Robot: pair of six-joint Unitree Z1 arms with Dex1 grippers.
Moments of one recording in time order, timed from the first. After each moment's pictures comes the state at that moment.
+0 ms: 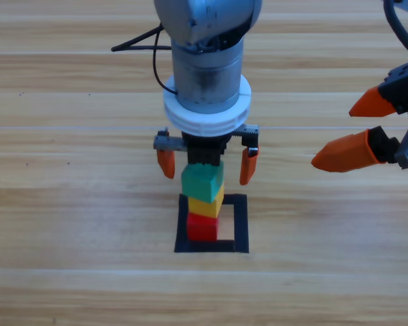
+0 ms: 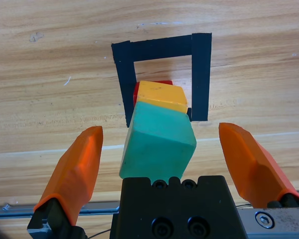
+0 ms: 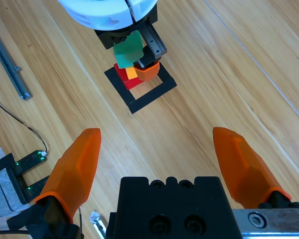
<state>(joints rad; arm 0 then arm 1) -0.88 2.31 -2.20 1.41 0.08 -0.86 0.83 1.48 -1.06 0.41 0.16 -0.10</state>
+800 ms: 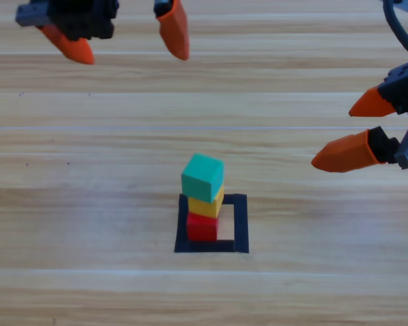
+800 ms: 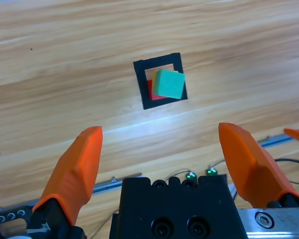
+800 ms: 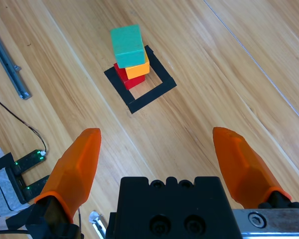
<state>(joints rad) -0.93 1.80 -2.06 1.41 0.21 -0.80 0.83 1.48 -1.06 0.41 0.16 -0.10</state>
